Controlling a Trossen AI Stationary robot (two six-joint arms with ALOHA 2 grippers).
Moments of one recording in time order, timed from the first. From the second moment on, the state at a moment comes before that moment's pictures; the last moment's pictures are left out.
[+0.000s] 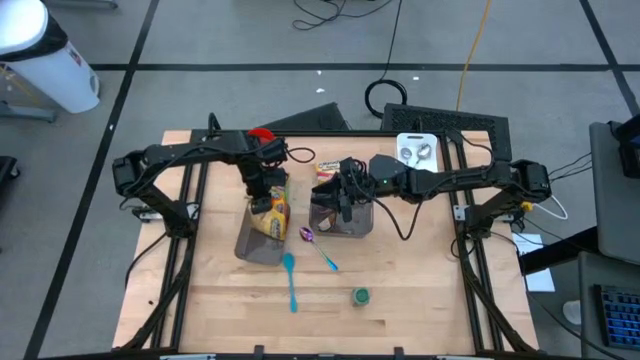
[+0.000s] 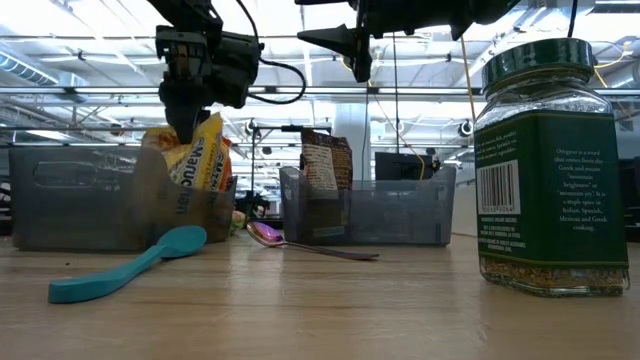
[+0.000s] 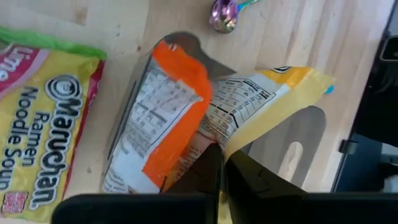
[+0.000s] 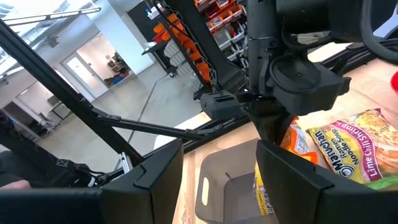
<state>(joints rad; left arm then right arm) 0.42 1.56 1.19 -1.17 0.54 0.12 -0.09 1.50 1.02 0.39 -0.19 0.55</state>
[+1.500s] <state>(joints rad) 0.43 1.22 1.42 -1.12 0.44 -0.06 -0.09 1.50 1.02 0.37 -0.19 0.54</state>
